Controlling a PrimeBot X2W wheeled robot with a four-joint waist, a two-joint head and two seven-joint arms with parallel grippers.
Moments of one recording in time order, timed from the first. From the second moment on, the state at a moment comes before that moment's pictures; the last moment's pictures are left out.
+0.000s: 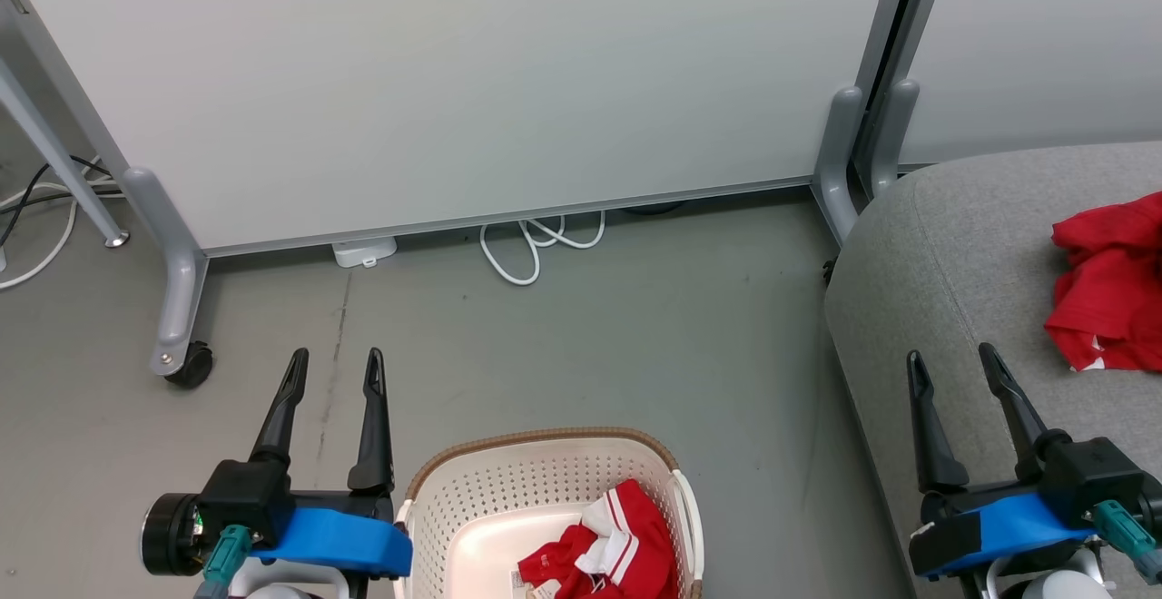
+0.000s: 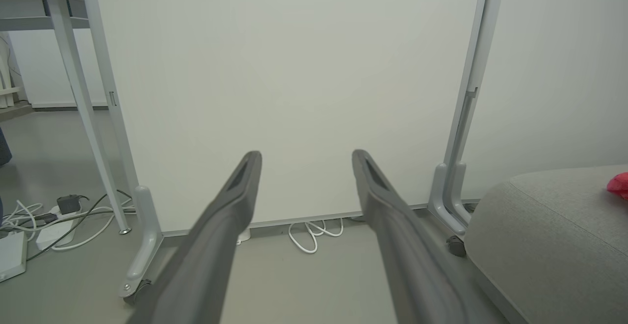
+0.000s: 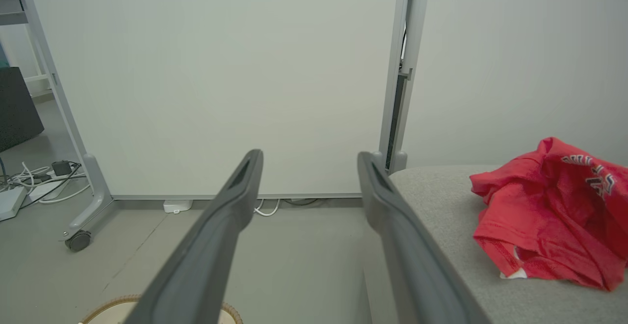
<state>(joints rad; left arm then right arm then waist) -0.06 0.05 -0.08 0.20 -0.13 -0.09 -0.26 -0.07 -0.06 -0.08 0.19 0.04 0.13 -0.26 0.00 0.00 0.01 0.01</state>
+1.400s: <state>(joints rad) -0.59 0.18 -0.60 0.74 -0.25 -0.13 -0.26 -0.31 -0.05 -0.03 0.15 0.05 0.13 -0.26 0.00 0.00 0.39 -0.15</state>
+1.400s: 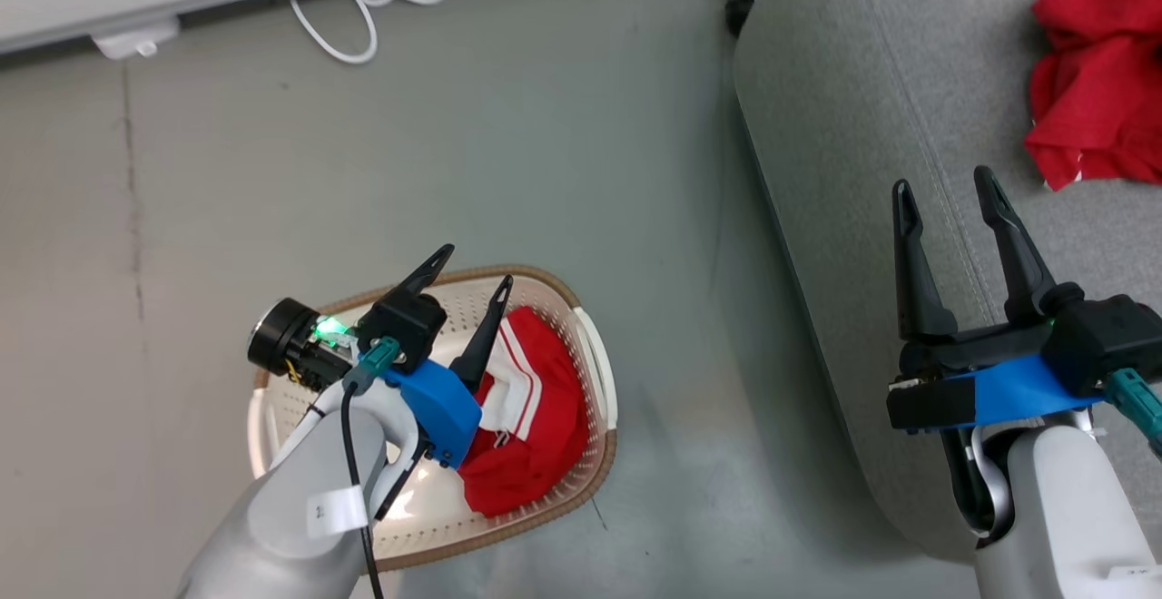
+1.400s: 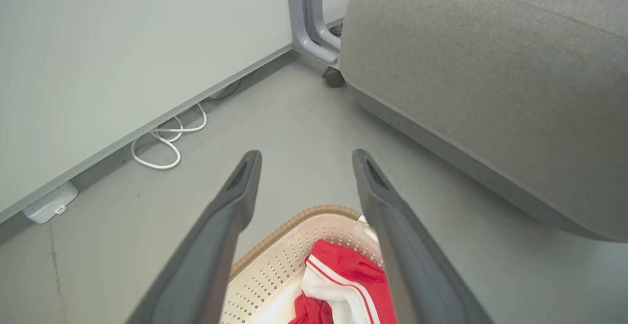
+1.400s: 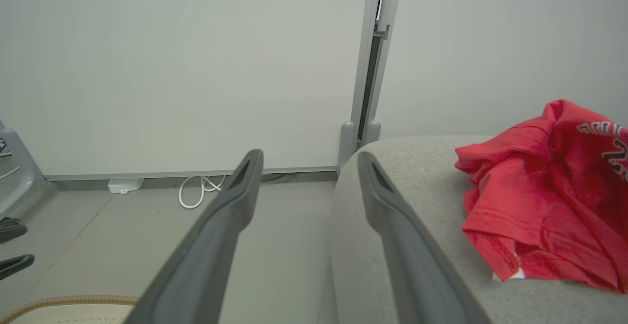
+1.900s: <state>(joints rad) -0.77 0.18 -0.91 1.00 -0.41 -0.13 -0.26 -0.39 -0.05 -0.02 0.12 0.06 0.13 -0.26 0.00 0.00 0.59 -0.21</state>
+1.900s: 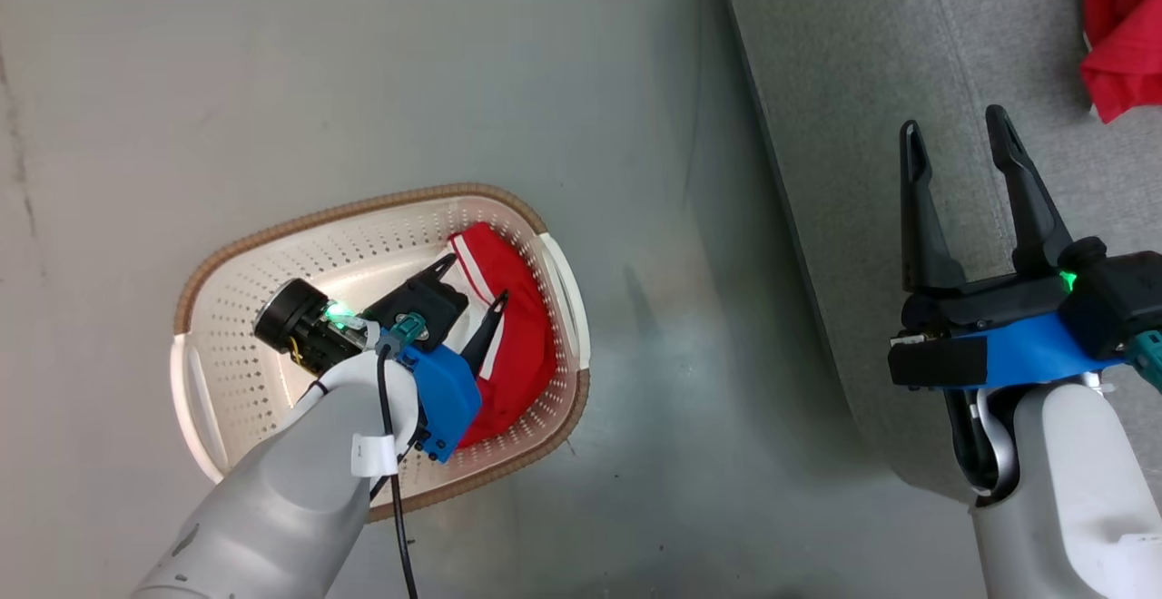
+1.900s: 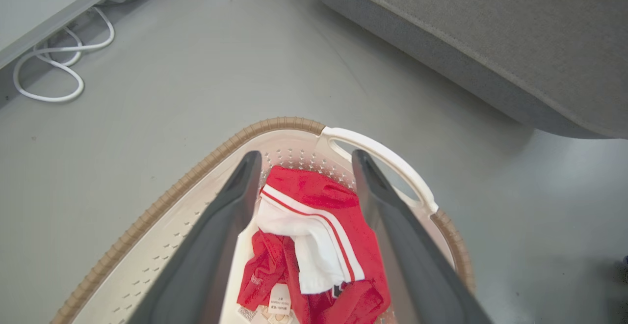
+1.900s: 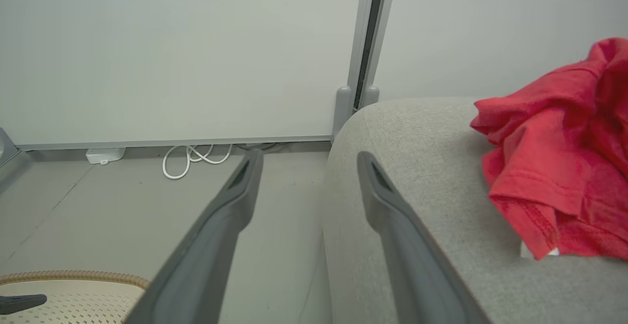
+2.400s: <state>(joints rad) -0.86 0.21 -1.21 1.09 -0.61 -0.13 -0.13 -0.45 -0.05 -0.02 0.09 0.07 0.13 -0.26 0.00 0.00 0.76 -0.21</state>
